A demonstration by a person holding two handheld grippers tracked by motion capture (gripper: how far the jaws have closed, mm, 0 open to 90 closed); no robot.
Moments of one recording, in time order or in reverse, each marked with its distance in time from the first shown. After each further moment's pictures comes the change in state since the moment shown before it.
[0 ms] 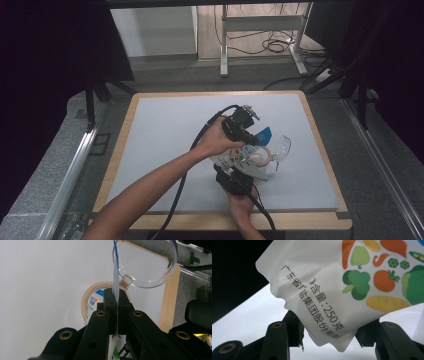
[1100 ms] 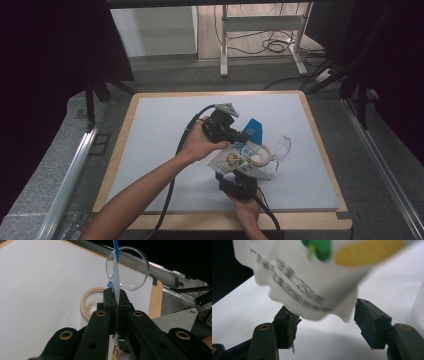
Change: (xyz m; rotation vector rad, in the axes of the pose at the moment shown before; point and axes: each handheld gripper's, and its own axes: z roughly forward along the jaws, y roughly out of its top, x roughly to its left) left arm -0.002 -0.036 -0.045 -0.228 -0.044 -0.037; right arm -0.016 -0.015 -0.006 0.135 0.053 0.017
